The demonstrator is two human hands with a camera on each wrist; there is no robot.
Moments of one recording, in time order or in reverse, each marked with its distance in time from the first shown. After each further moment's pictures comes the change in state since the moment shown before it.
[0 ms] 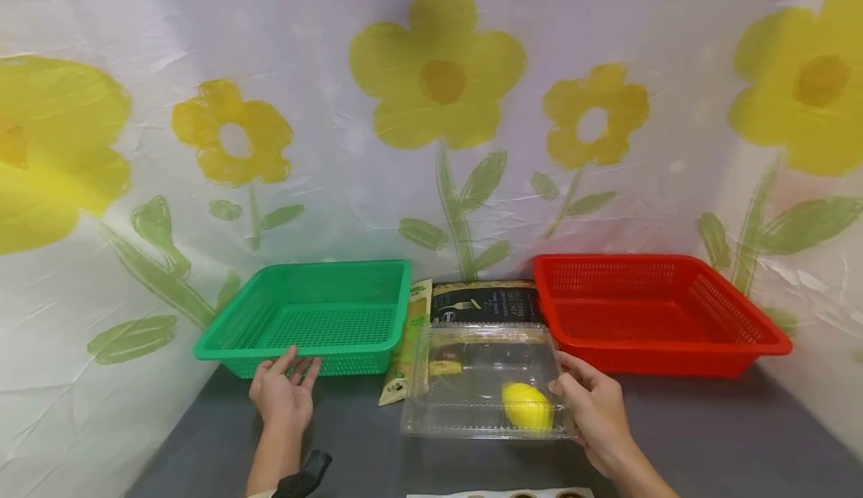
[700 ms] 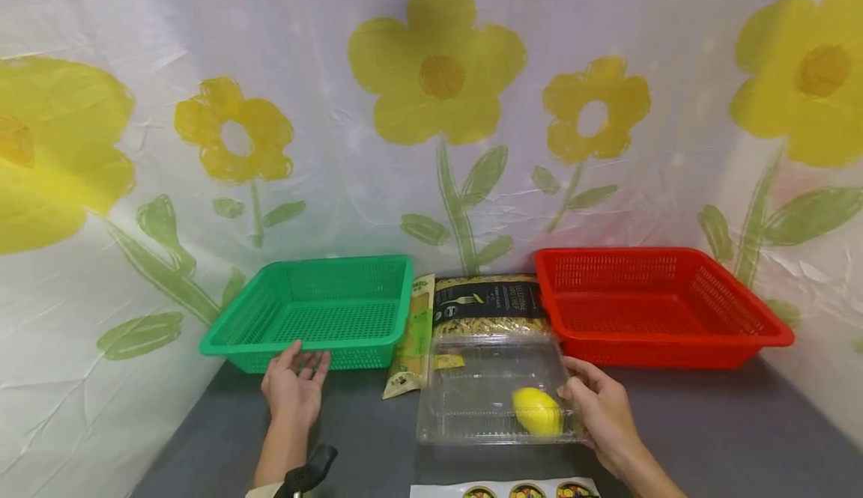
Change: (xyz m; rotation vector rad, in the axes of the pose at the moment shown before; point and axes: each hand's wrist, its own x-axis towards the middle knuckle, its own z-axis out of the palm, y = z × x) left_hand 0.001 0.002 -0.002 -0.007 -0.029 -0.101; right_hand 0.006 0.022 -0.010 -0.034 -0.035 0.027
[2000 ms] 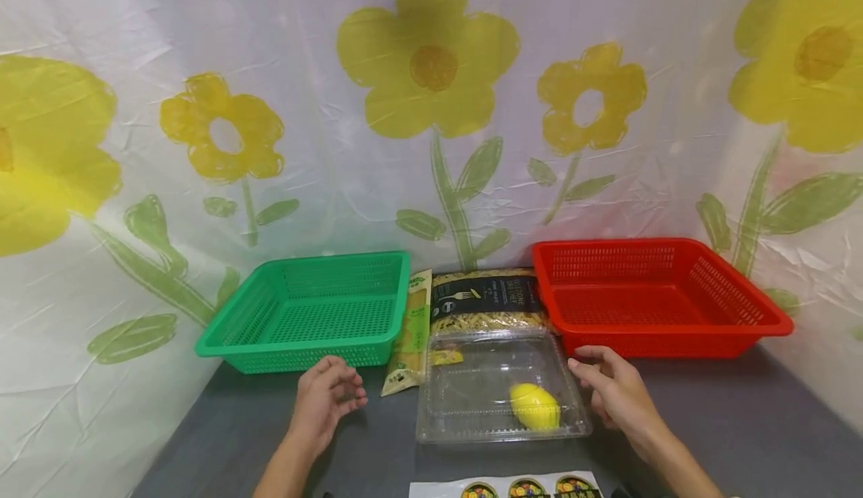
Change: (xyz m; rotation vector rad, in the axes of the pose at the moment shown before) left_hand -0.030 -0.030 0.005 0.661 -0.286 -0.042; right_hand 0.007 -0.018 -0.031 -0.211 -0.076 -0.017
